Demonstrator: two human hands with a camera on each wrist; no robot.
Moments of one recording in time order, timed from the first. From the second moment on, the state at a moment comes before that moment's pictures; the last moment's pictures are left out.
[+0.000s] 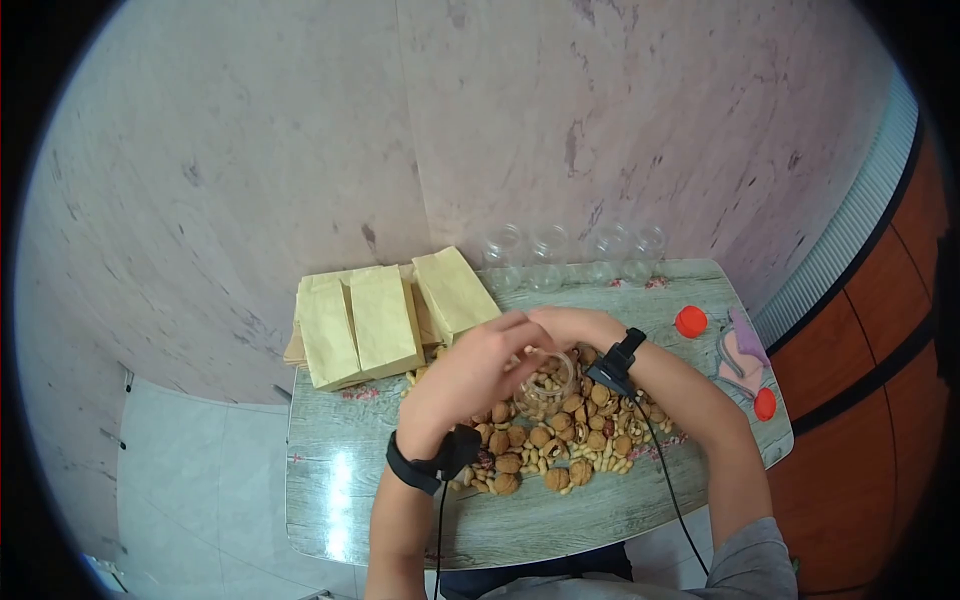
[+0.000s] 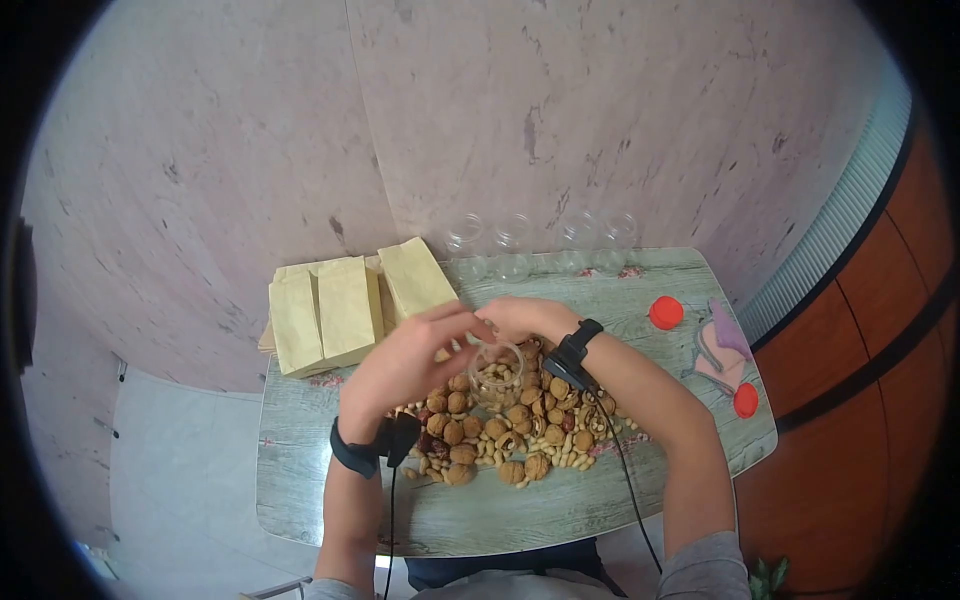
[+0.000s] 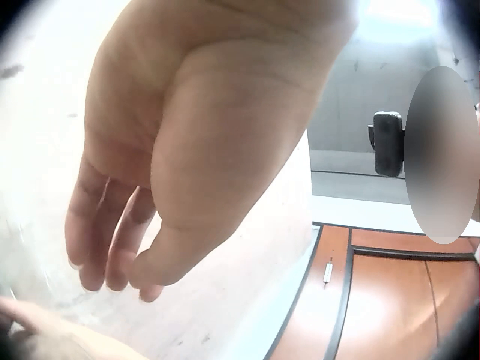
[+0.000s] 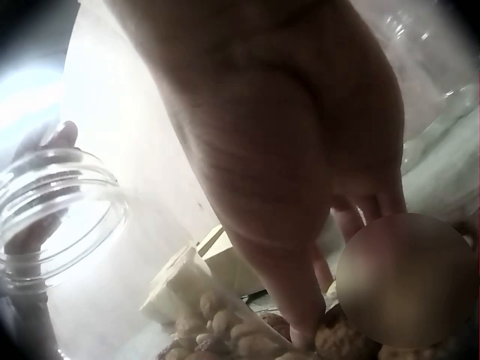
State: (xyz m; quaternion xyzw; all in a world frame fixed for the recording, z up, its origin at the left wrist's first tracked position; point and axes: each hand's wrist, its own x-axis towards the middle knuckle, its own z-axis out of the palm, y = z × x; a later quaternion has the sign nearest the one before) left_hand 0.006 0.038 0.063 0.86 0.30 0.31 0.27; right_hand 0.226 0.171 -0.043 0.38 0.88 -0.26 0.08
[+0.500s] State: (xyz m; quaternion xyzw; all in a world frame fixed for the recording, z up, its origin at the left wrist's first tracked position) left_hand -0.069 0.070 0.040 0.76 0.55 0.20 0.28; right_hand 0.216 0.167 -0.046 0.33 0.89 -0.31 0.07
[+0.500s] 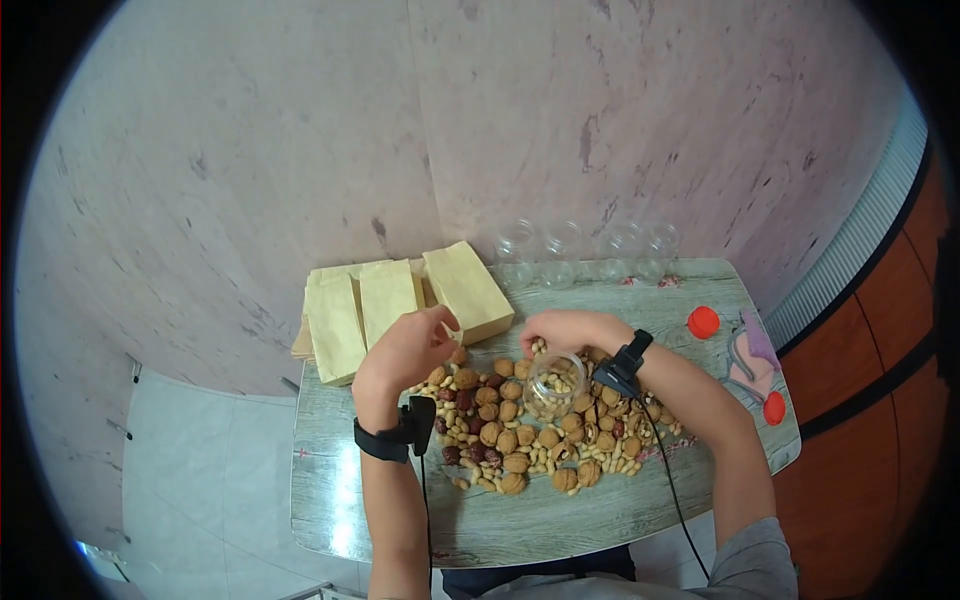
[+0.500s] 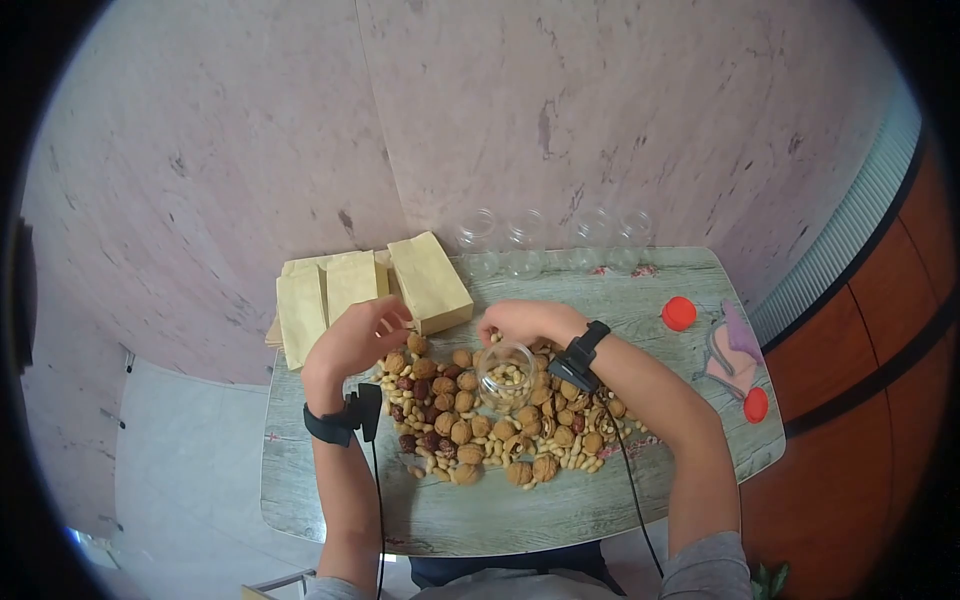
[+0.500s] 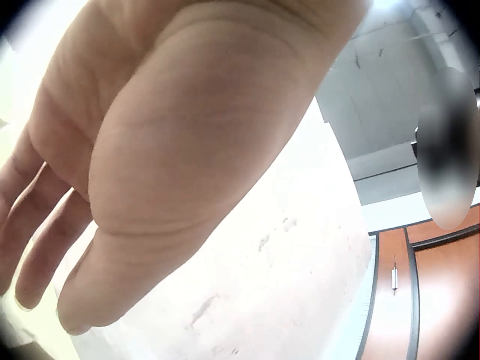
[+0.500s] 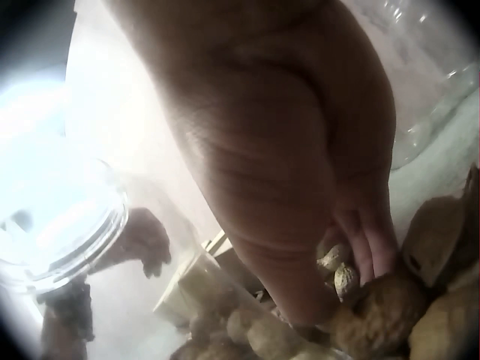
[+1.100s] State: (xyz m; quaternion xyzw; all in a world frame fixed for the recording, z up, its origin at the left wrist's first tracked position) left_hand -0.103 0.050 0.039 0.71 0.65 0.11 0.26; right_hand 0.236 0.067 0.070 0.33 0.91 -0.22 -0.07
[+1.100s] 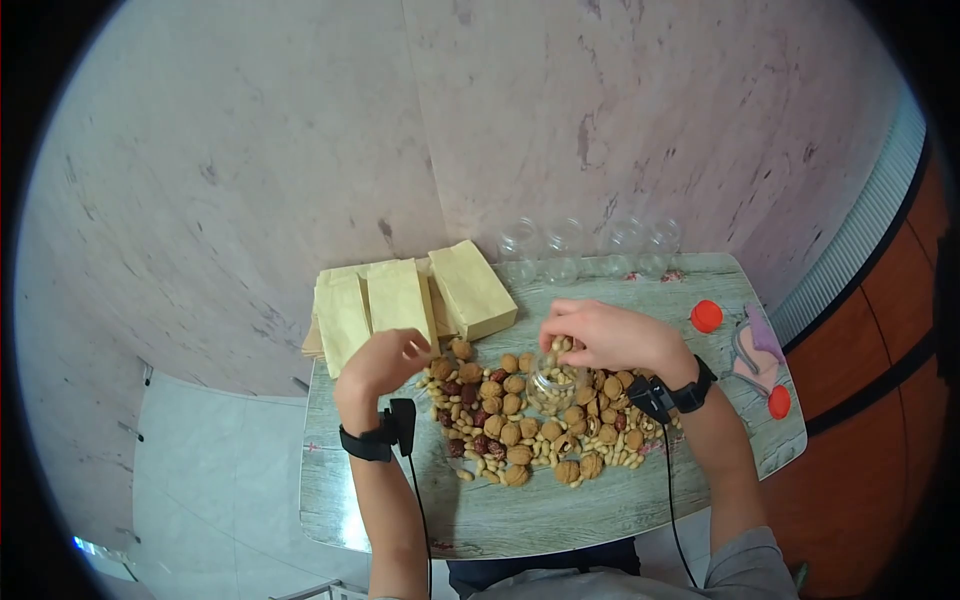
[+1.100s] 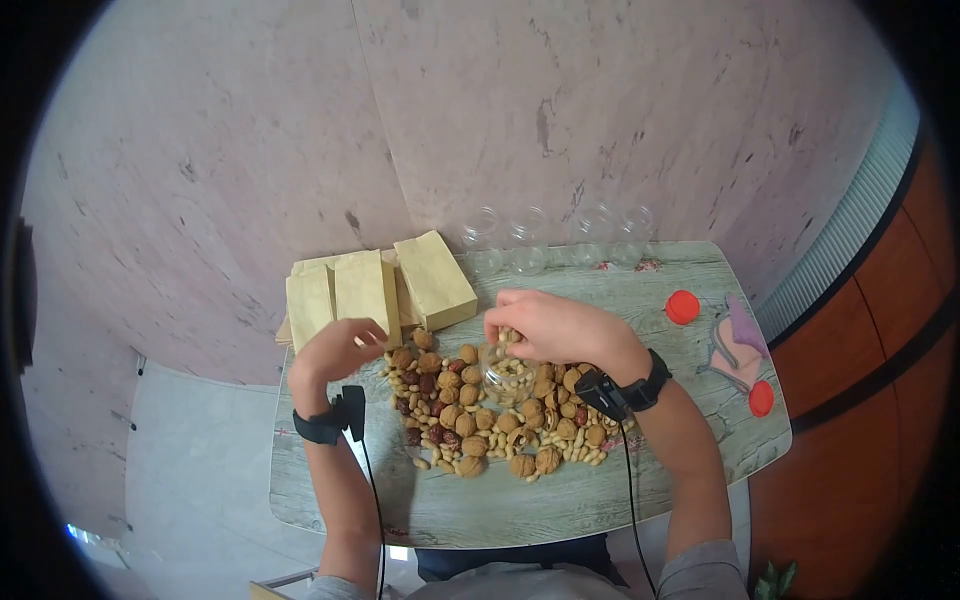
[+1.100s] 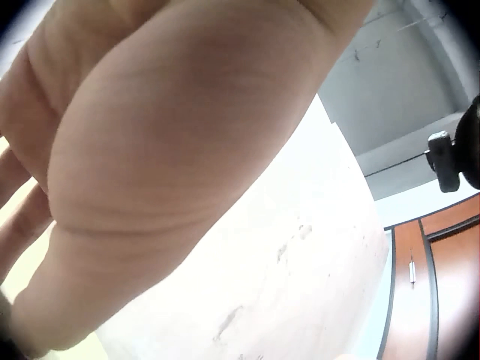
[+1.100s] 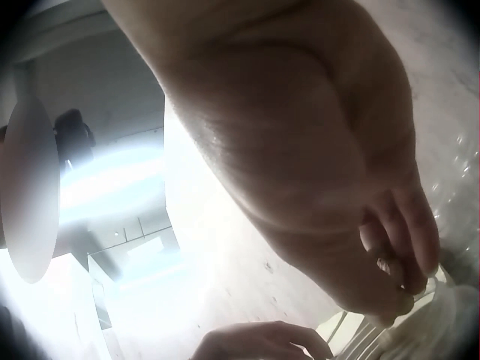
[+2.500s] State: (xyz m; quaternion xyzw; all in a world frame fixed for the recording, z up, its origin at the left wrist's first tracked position) left_hand -0.114 0.067 -0.040 0.74 0.57 0.04 0.35; right_hand 0.073 0.028 -0.067 0.30 0.93 -0.18 -0.08
